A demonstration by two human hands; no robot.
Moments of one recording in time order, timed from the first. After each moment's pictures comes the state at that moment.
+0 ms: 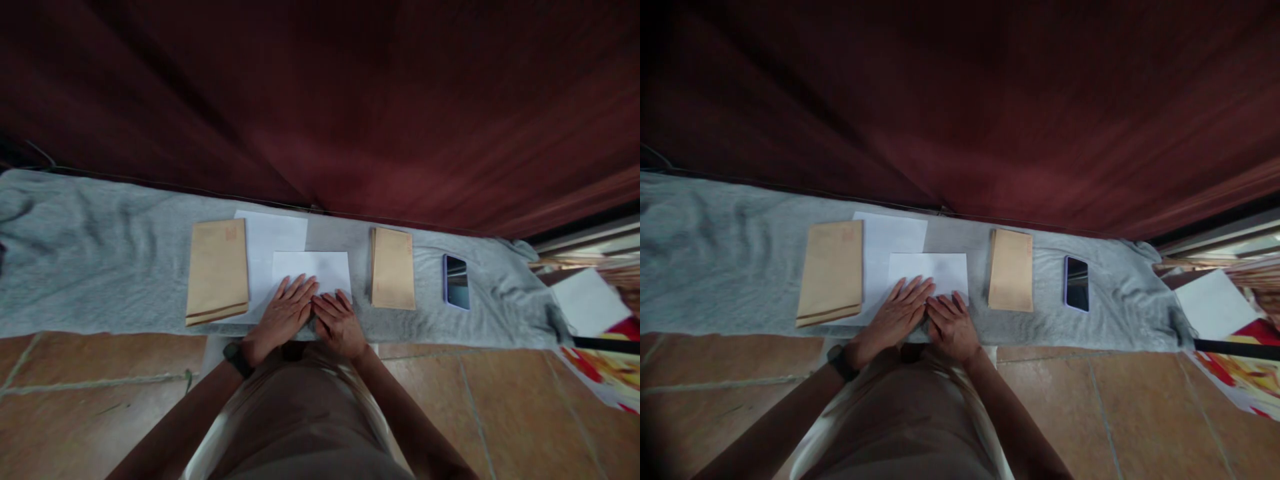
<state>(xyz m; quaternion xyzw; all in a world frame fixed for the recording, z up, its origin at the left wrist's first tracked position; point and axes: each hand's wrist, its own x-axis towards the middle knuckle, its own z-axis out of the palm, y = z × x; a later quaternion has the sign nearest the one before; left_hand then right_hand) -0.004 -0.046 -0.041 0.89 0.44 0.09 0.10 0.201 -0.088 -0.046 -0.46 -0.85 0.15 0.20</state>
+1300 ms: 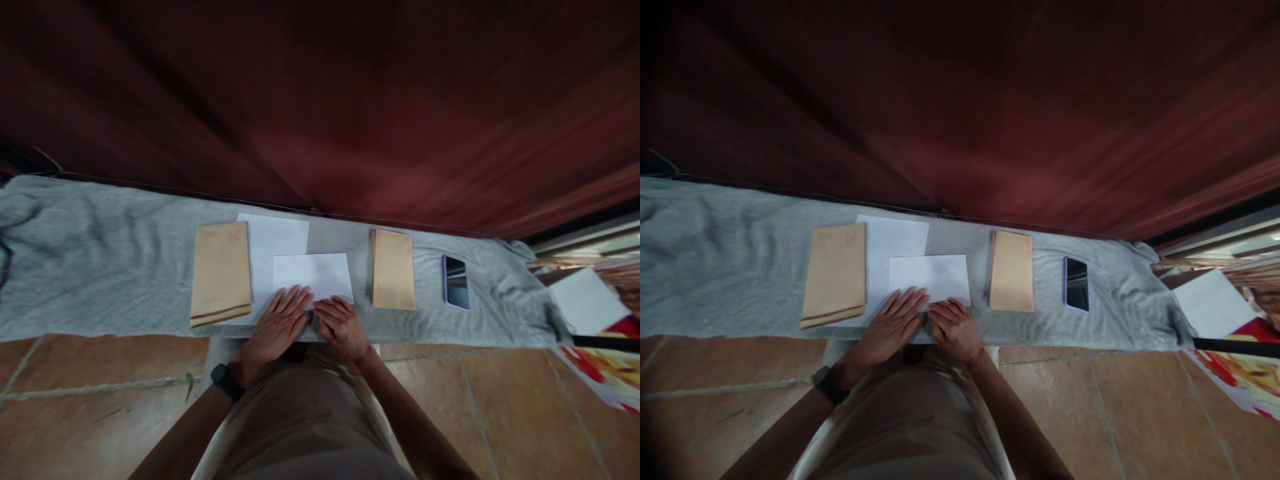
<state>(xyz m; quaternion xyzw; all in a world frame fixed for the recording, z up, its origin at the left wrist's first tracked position) -0.025 -0.070 -0.045 0.89 0.44 0.11 0.10 0.202 -0.087 -0.045 -0.44 -0.84 0.18 0.25</state>
